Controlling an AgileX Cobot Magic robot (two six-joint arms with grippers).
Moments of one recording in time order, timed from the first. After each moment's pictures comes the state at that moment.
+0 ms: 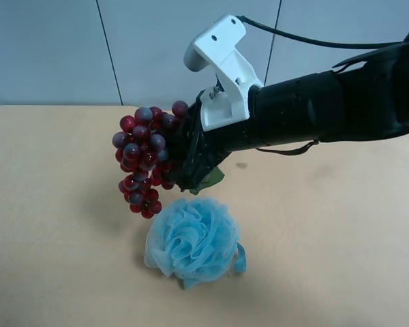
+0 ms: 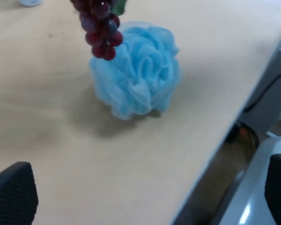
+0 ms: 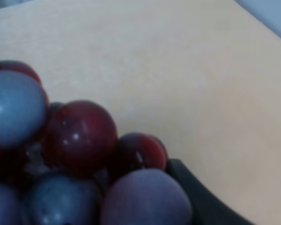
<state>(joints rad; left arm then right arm) -0.82 0.00 -0.50 -0.04 1.06 0.01 0.71 1.51 -0.82 1.73 0.30 -1.85</state>
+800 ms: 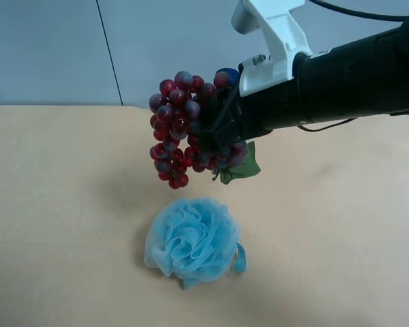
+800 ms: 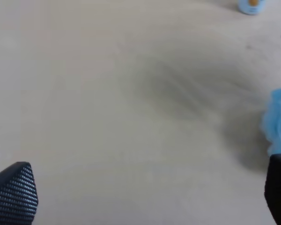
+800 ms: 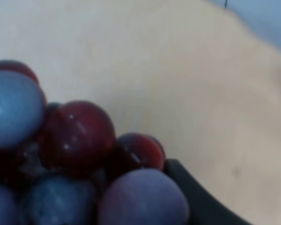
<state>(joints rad) -0.11 0.00 -0.50 -0.04 1.06 0.01 0.68 1.32 -0.82 0.85 0.27 -0.79</state>
